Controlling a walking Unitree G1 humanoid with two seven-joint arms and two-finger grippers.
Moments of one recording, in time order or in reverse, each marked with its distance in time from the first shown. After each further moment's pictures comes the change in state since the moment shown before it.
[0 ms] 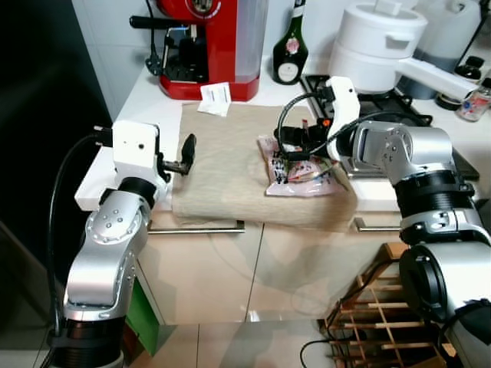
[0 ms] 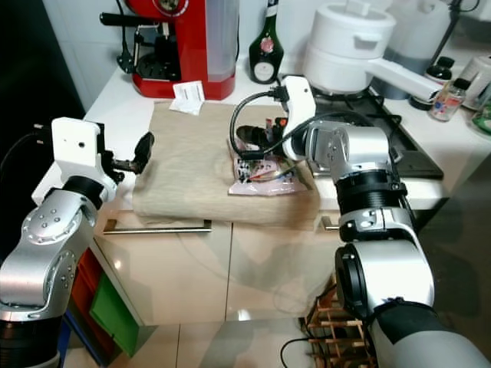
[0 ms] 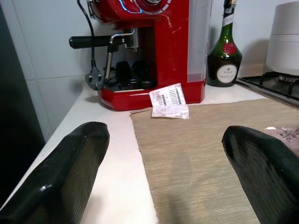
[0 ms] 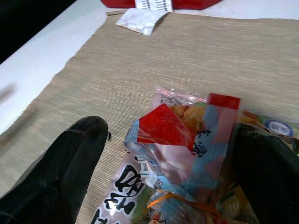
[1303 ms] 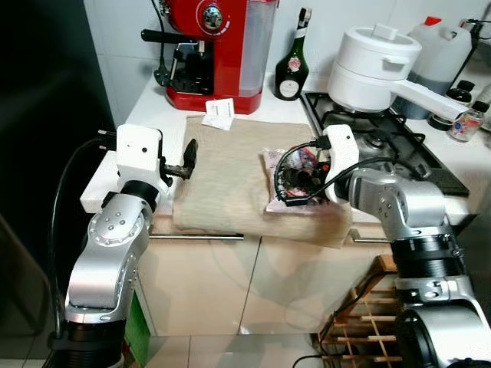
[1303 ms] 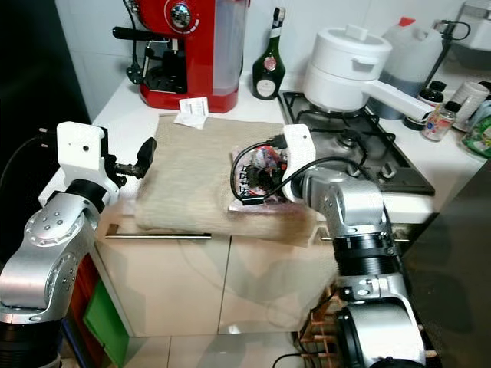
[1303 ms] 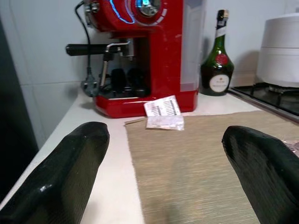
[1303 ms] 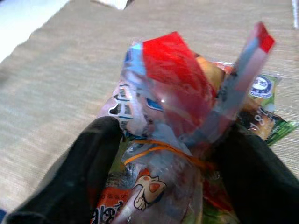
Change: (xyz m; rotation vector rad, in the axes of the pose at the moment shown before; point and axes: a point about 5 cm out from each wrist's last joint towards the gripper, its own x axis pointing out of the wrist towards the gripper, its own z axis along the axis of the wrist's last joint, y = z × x) left arm -0.001 -0.002 -0.004 0.007 0.025 -0.004; right arm 0.000 0.011 -0.068 0.000 0.021 -0.090
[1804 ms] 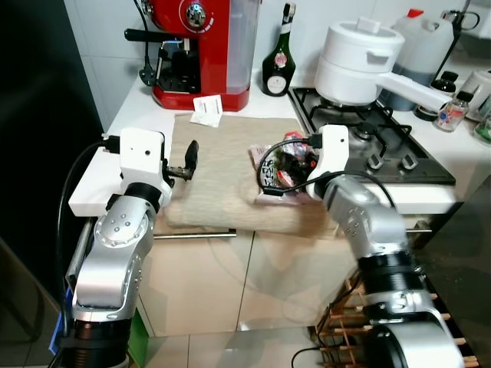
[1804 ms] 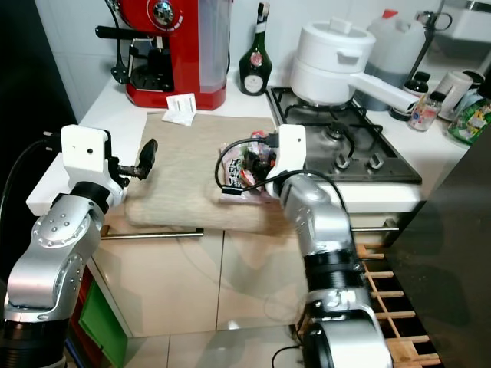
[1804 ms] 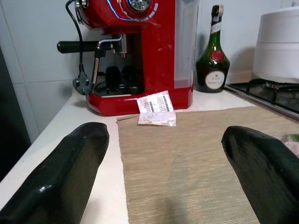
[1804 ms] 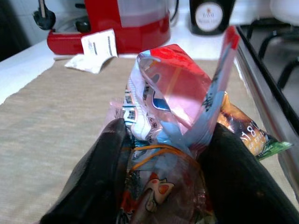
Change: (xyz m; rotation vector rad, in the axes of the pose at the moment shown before) left arm 0.003 -0.003 -0.007 -0.016 -0.014 0.026; right arm 0.020 0.016 0.001 -0.038 -0.345 -0.146
